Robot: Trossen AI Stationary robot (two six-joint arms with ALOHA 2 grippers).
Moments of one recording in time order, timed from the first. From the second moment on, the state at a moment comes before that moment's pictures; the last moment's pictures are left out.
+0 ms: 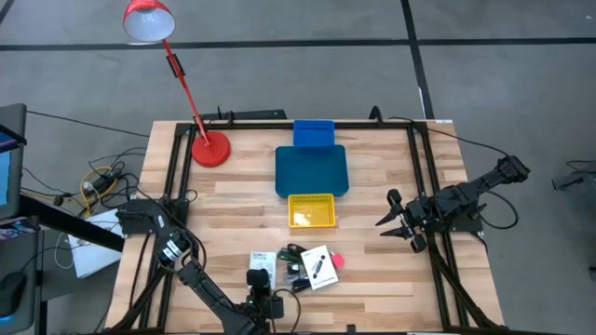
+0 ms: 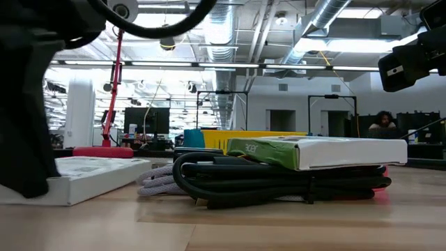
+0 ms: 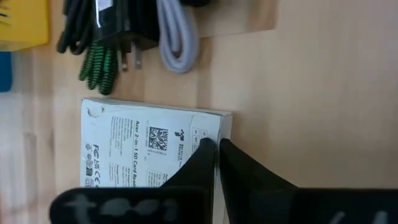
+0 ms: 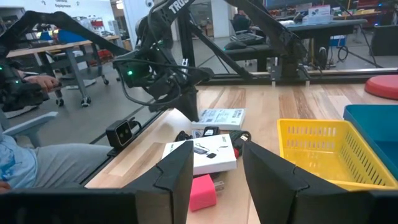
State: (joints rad) left arm -0.82 2.39 1.89 -1.21 -0.53 -0.85; right arm 0.46 0.12 0.01 0.03 0.11 0.09
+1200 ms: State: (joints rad) left arm -0.81 2.39 2.11 -1.57 -0.61 -0.83; right arm 0.46 0.12 0.01 0.03 0.11 0.09
